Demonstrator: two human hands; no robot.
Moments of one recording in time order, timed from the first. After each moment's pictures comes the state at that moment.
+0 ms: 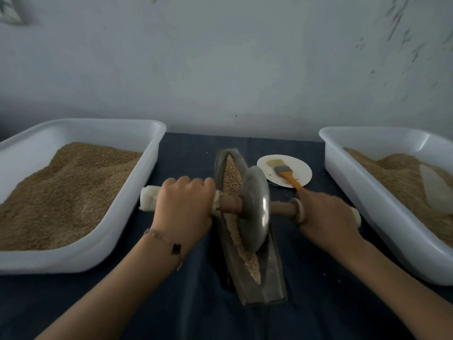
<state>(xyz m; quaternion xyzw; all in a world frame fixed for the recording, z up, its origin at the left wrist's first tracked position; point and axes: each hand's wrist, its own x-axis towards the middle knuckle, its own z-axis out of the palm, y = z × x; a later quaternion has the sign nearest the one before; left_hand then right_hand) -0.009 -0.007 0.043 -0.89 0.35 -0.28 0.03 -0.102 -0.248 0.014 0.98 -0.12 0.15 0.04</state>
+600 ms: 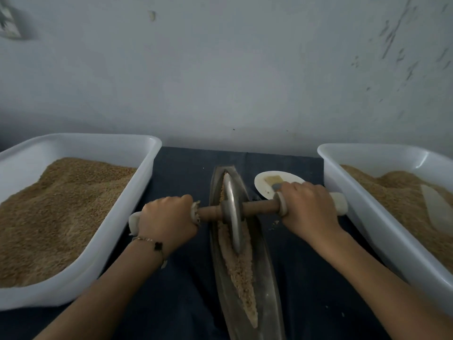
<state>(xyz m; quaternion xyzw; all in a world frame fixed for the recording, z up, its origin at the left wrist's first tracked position) 0.049 -0.008 0.021 -0.95 0.26 -0.16 -0.04 -0.049 -0.257 0.028 0.95 -0.06 0.27 0.11</state>
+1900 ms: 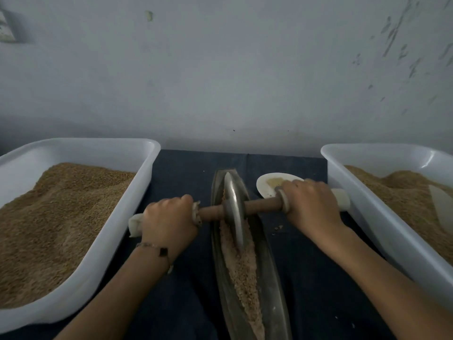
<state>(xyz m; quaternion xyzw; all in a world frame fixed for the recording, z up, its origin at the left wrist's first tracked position) 0.057 -0.013 0.020 -0.95 0.25 -0.20 -0.05 -0.031 -0.259 0.034 0.96 -0.09 0.24 0.12</state>
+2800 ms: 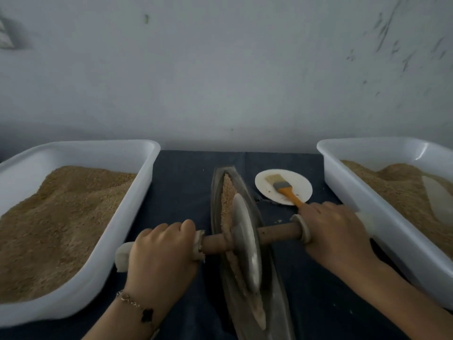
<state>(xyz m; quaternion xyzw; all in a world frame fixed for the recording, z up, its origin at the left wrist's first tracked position) -0.017 0.018 0.022 -0.90 0.35 -0.25 -0.06 -0.105 -0.247 0.024 0.97 -0.05 0.24 0.06</state>
